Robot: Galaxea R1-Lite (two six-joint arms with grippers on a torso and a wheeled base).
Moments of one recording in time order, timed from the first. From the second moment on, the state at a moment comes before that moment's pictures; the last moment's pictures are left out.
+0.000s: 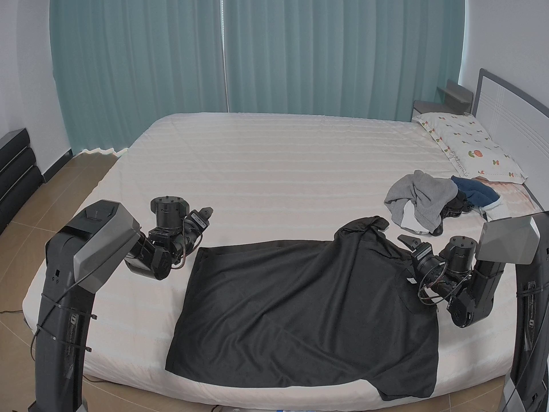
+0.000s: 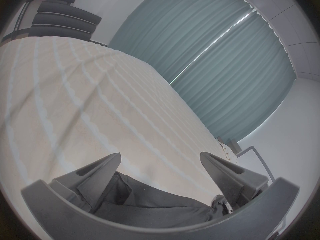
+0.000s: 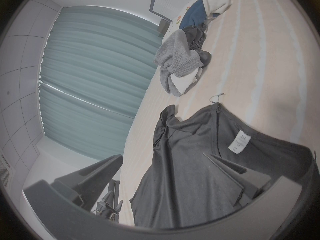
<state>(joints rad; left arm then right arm) -0.19 2.59 -1.46 -0.77 0.08 -0.87 0.09 2.45 -0.66 -1.53 0.12 1.13</state>
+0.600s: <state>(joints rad) -0.22 2.67 -1.44 -0.73 0.06 -0.86 0.09 2.46 -0.62 -1.55 0.13 1.14</state>
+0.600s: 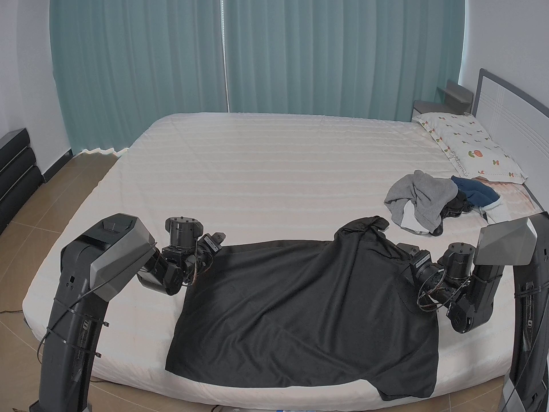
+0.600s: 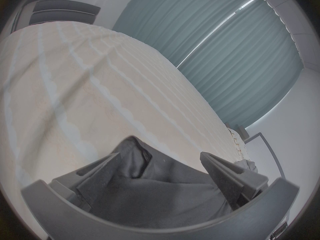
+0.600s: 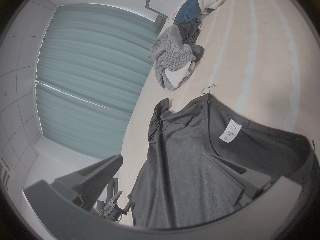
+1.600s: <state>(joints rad) -0.21 2.70 -1.53 -0.74 0.15 -0.84 0.09 2.47 -0.62 -1.55 0.13 1.14</state>
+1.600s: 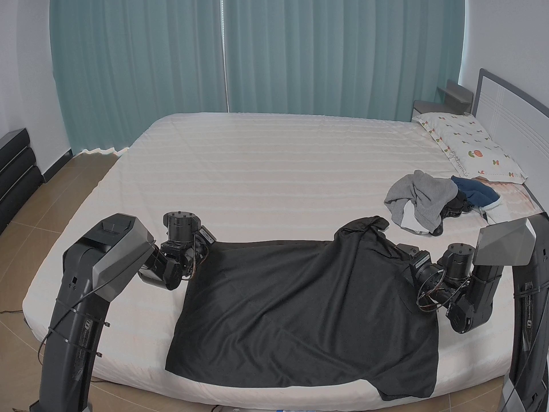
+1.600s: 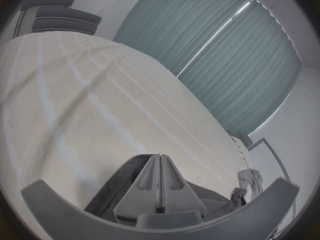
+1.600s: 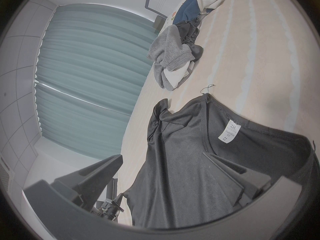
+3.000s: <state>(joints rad) -0.13 2.77 -1.65 -0.81 0.26 -0.89 0.09 2.48 -0.62 -1.55 0.12 1.14</state>
